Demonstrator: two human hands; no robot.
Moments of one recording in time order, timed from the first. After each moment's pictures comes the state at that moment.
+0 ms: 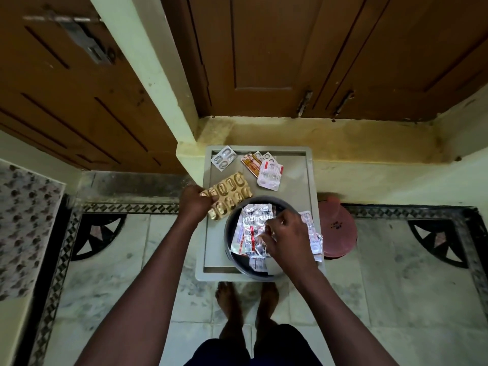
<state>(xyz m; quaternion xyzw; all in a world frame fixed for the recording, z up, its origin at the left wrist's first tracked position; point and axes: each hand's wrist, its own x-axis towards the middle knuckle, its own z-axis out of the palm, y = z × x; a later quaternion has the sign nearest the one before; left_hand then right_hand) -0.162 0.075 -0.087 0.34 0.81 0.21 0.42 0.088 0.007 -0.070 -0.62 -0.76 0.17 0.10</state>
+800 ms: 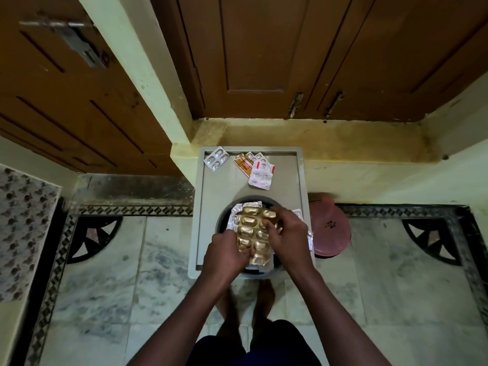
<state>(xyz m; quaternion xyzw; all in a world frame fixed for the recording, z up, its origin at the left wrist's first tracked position) -0.057 -0.028 -0.033 0.51 0.77 0.01 0.37 0.100 0.005 -0.055 -0.65 -0.62 0.31 0.32</state>
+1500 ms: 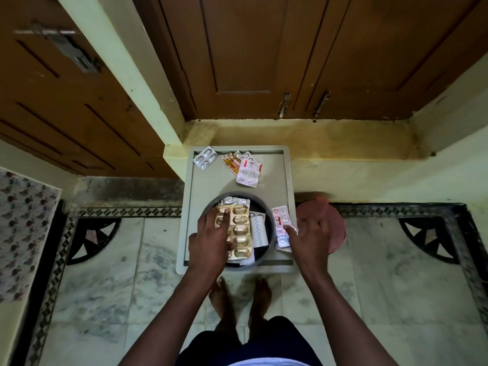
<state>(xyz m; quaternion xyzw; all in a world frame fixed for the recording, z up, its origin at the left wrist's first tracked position) -0.047 -0.031 -0.038 0.65 0.74 -0.05 0.19 0.182 -0.008 -0.093 -0.78 -0.54 0.24 0.21</state>
